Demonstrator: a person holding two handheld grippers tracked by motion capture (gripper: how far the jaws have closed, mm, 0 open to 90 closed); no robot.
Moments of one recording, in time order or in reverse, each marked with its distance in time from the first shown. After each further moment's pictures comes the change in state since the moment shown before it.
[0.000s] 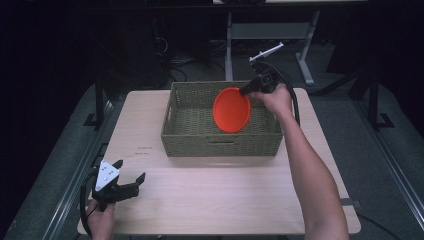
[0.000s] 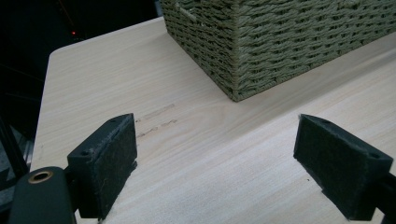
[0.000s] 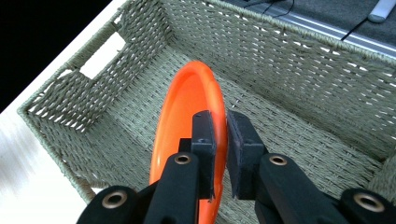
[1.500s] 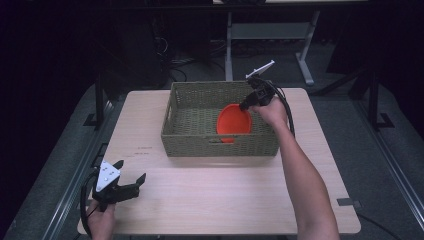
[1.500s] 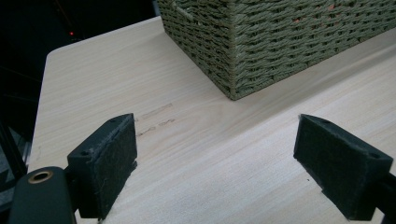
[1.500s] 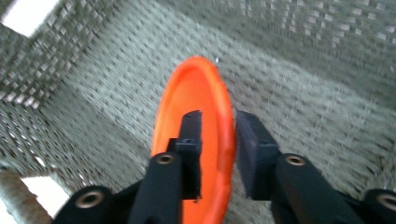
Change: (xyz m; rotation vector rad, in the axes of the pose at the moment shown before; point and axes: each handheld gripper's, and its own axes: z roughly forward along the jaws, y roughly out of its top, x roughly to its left) left arm -0.001 -0.001 0.000 -0.001 -0.006 0.007; right arm -0.018 -0.026 0.050 0.151 -0.040 0.069
